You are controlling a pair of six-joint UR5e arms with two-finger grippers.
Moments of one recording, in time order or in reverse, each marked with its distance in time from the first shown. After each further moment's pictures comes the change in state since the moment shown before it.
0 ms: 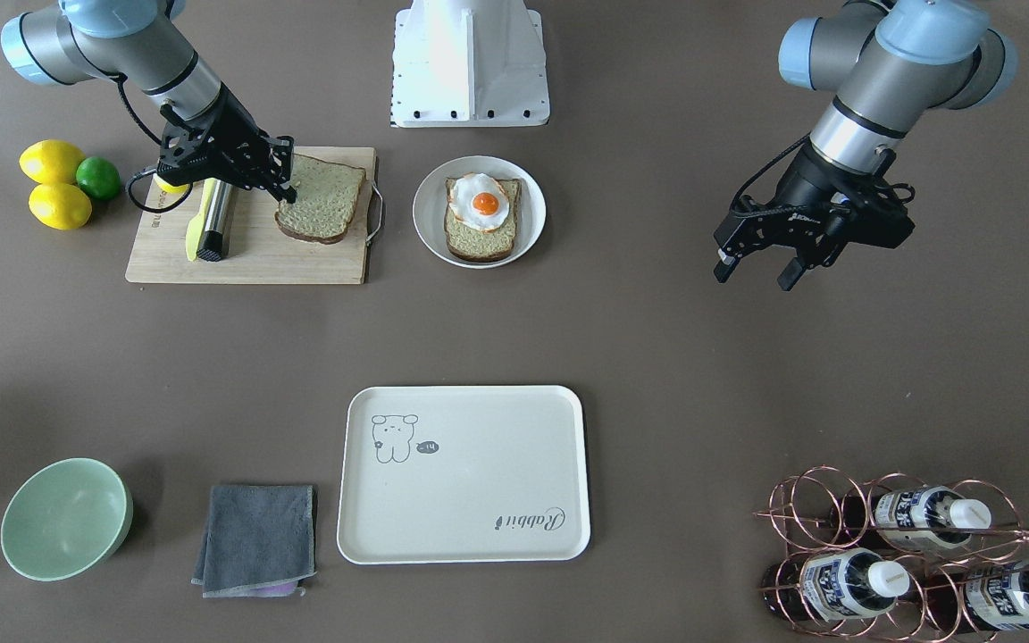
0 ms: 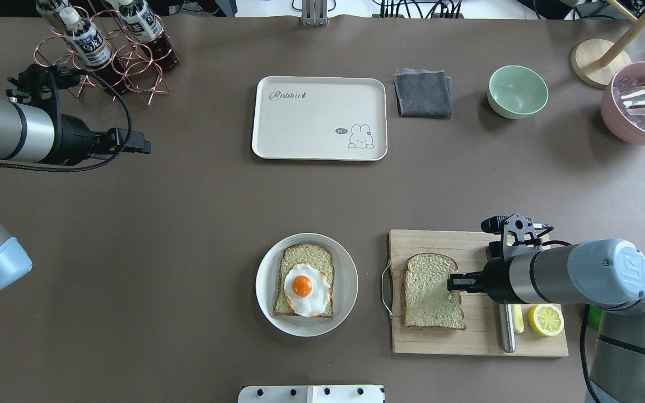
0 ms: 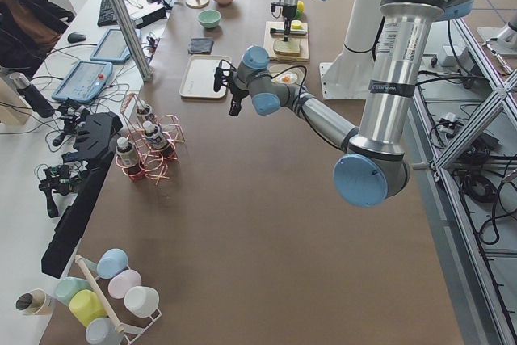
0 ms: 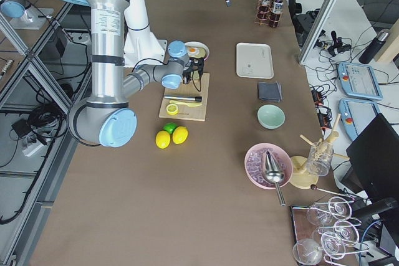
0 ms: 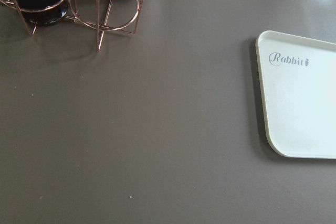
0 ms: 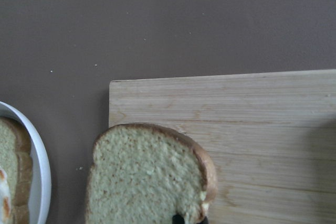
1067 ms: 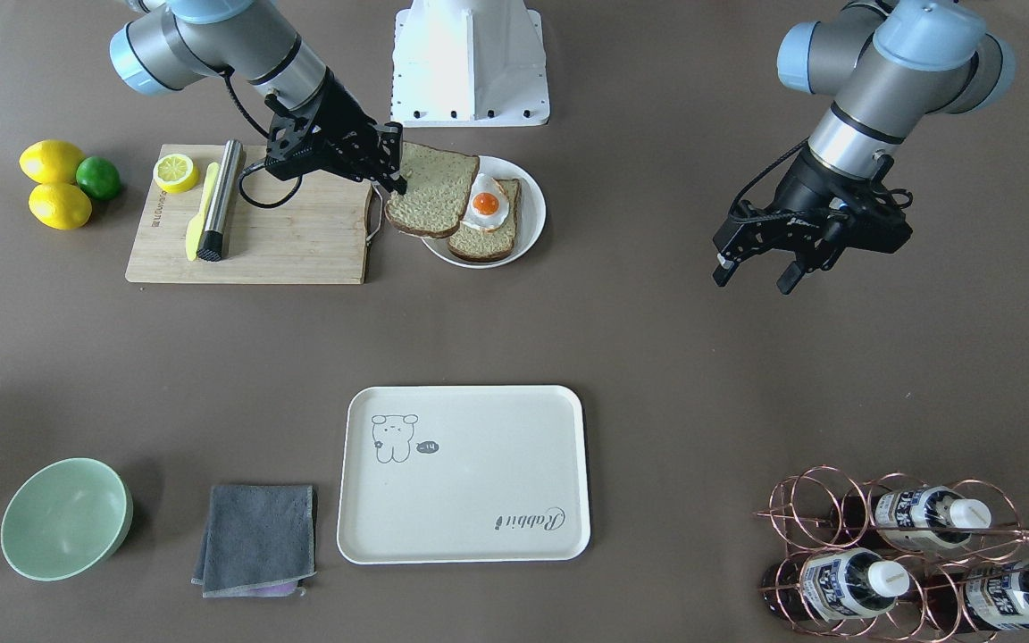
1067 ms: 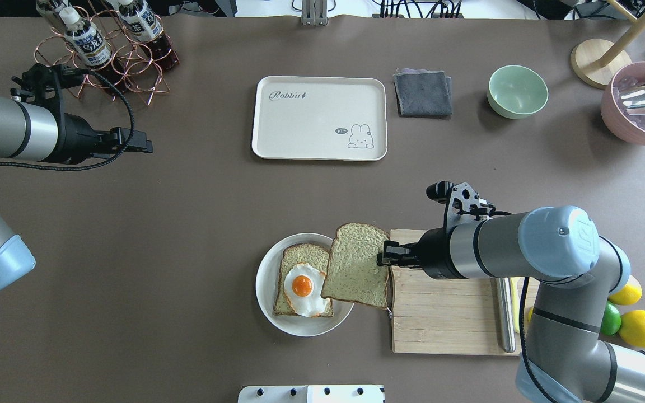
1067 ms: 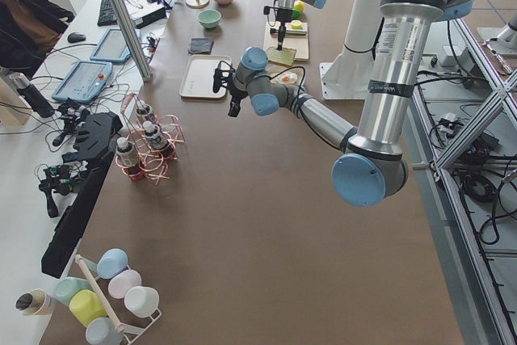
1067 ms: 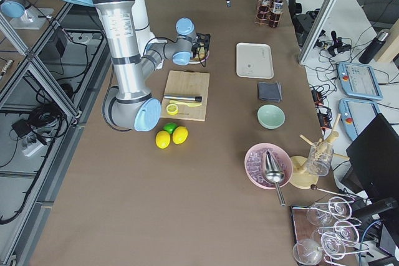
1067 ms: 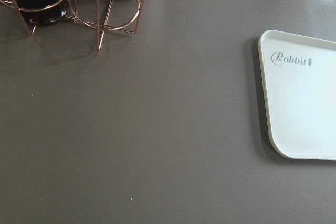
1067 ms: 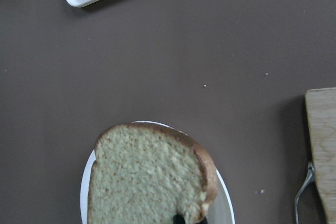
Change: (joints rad) left arm 0.000 -0.007 0.013 0.000 -0.001 0.000; right arm -0.017 0.321 -0.063 -0.100 -0.010 0.139
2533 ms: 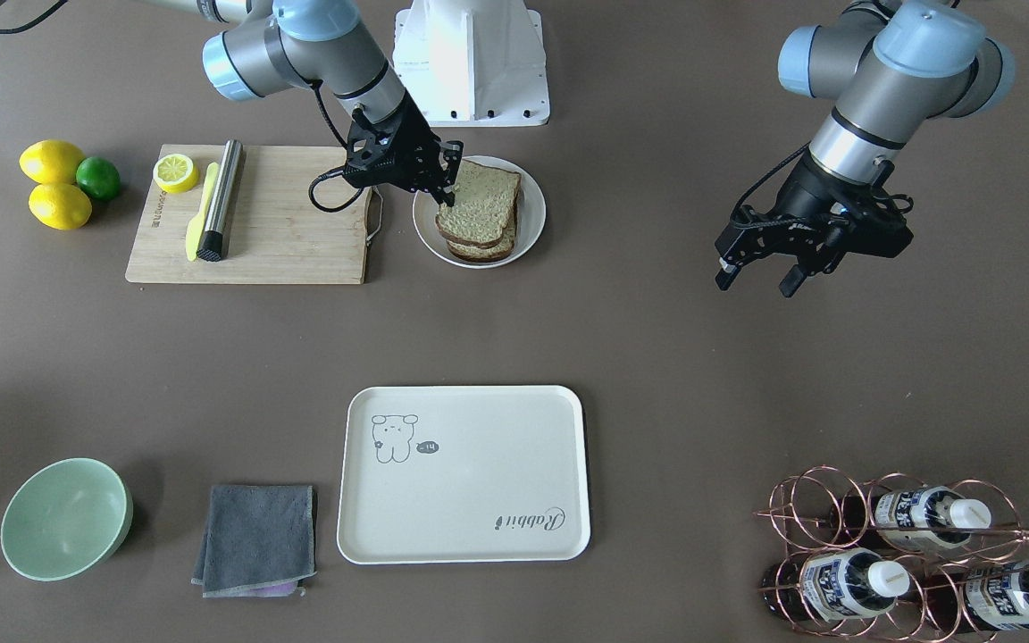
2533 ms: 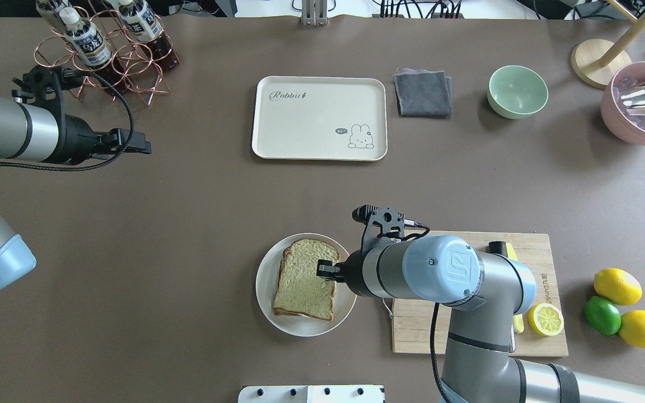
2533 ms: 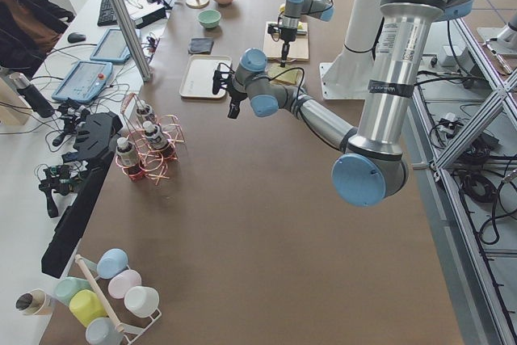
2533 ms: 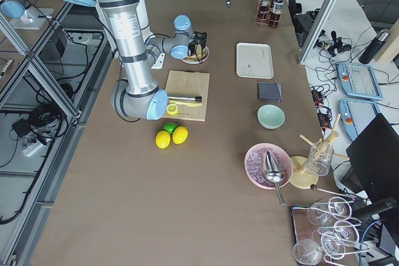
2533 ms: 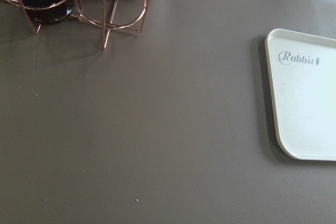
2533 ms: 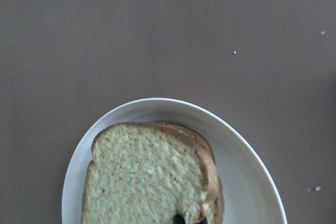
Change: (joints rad) left arm -0.001 0.000 0.012 -0.002 0.001 0.004; right arm -0.101 0.147 -0.128 -0.101 -0.120 0.004
